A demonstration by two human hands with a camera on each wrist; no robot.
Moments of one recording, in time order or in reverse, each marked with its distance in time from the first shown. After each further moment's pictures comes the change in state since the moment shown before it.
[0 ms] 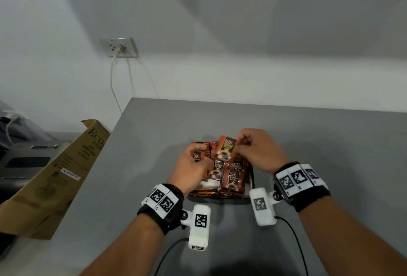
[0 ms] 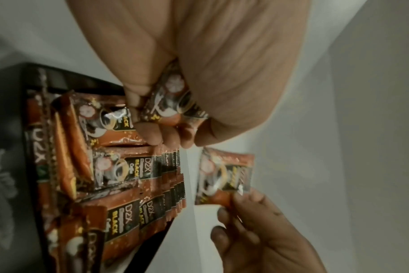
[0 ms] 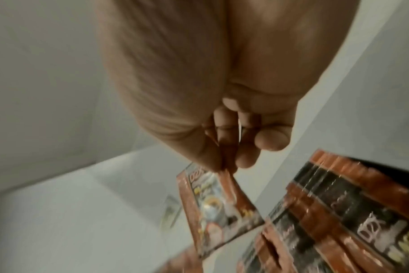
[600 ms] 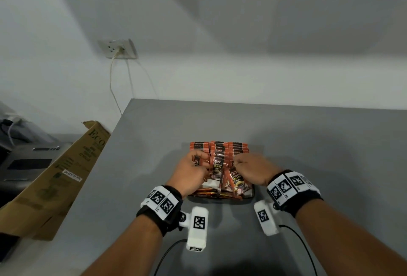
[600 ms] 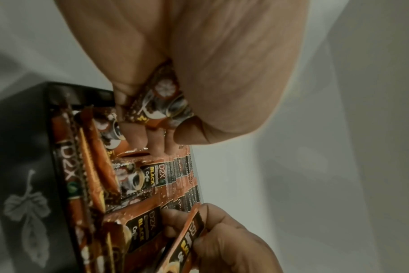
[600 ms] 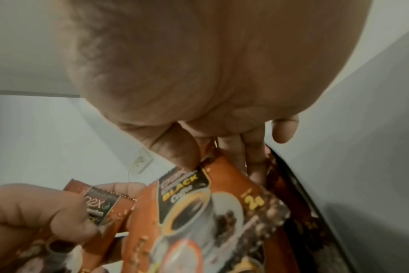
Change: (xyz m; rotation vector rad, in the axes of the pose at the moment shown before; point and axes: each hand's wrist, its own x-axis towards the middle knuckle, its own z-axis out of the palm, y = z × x) left_hand 0.006 -0.012 -0.004 0.148 -0.070 -0.089; right_hand -0.006 0.028 0.023 -0.377 -0.338 0.050
